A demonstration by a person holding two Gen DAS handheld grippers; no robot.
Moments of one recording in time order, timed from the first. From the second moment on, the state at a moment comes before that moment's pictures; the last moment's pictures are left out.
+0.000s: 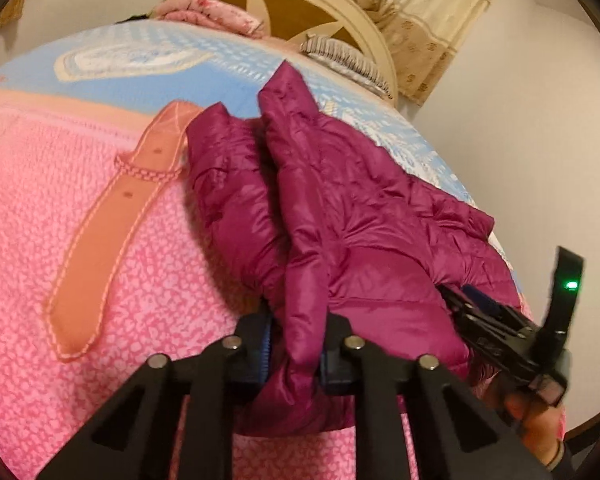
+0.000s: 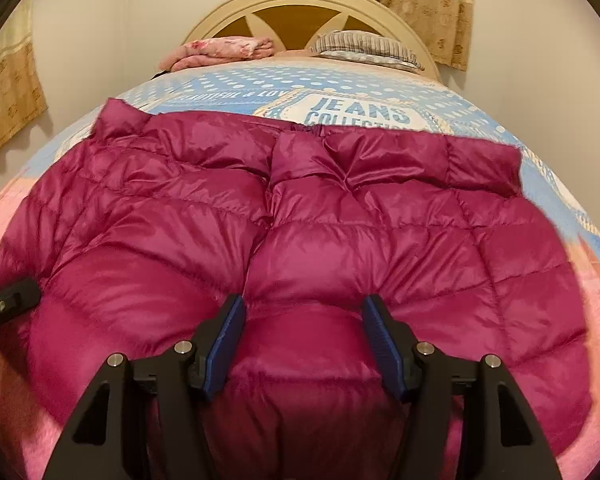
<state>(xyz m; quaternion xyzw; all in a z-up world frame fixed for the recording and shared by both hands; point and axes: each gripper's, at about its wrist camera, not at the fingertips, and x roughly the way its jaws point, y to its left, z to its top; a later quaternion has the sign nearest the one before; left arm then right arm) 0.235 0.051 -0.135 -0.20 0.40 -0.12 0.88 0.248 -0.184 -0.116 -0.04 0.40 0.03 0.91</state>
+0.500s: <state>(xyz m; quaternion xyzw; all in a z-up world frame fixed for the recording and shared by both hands) 0.216 0.026 -0.063 -0.20 0.33 -0.18 0.90 0.214 -0.182 -0.123 -0.07 0.41 0.06 0.91</state>
